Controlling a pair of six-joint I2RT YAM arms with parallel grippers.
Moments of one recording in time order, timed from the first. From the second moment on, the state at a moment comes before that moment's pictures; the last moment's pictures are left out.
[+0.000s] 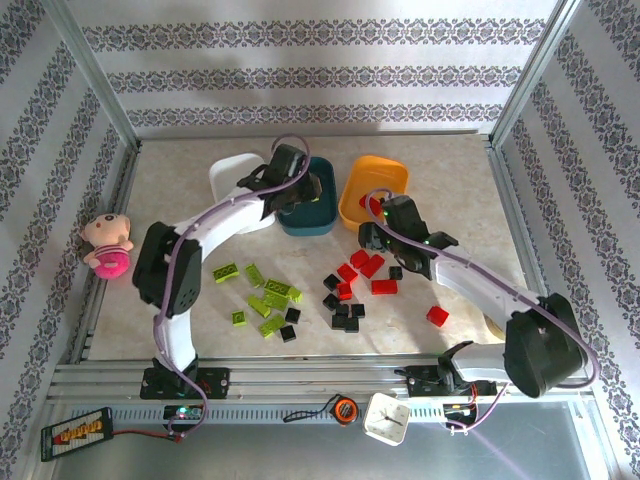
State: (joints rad) left arm -0.49 1.94 1.56 -0.36 0.03 -0.67; right arm 0.47 1.28 0.82 -0.34 0.07 0.44
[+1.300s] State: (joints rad) left arm -0.44 1.49 0.76 0.06 0.24 -0.79; right arm 0.21 0.98 0.69 -0.97 0.06 0.71
